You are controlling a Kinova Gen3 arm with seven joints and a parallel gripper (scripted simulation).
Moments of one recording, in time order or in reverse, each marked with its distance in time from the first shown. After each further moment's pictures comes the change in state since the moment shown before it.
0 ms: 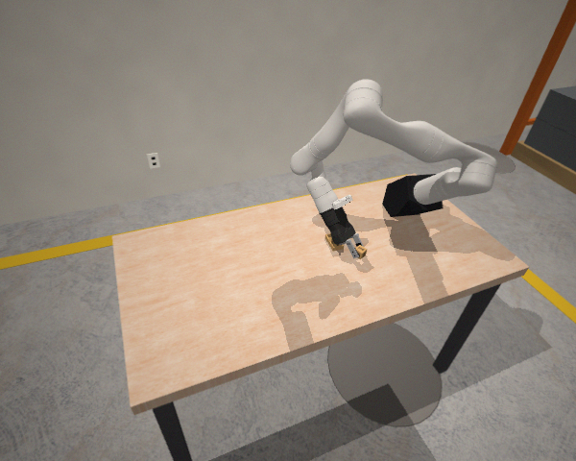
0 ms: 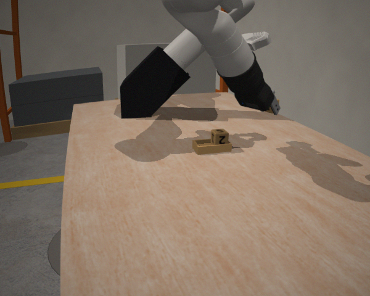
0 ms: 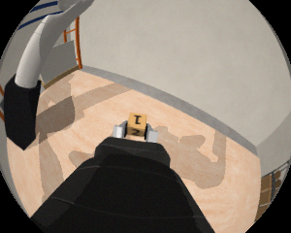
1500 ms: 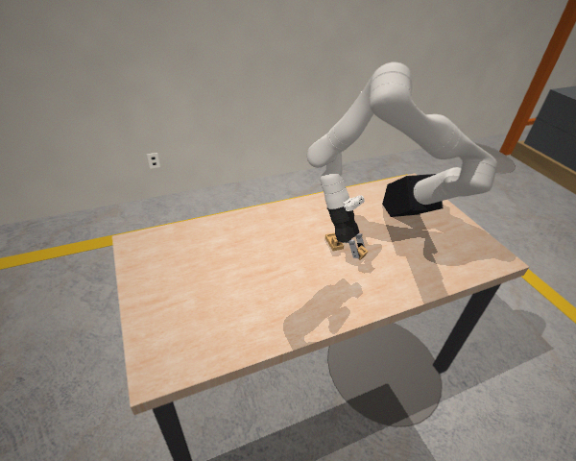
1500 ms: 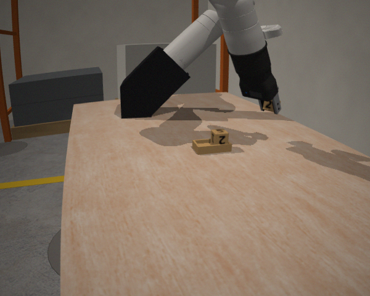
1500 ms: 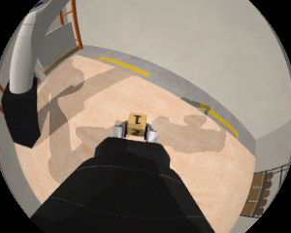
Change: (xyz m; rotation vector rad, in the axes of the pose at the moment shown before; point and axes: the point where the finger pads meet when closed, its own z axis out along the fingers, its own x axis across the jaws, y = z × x) arm 0.001 -0.005 0.001 -0.257 -0.003 -0.006
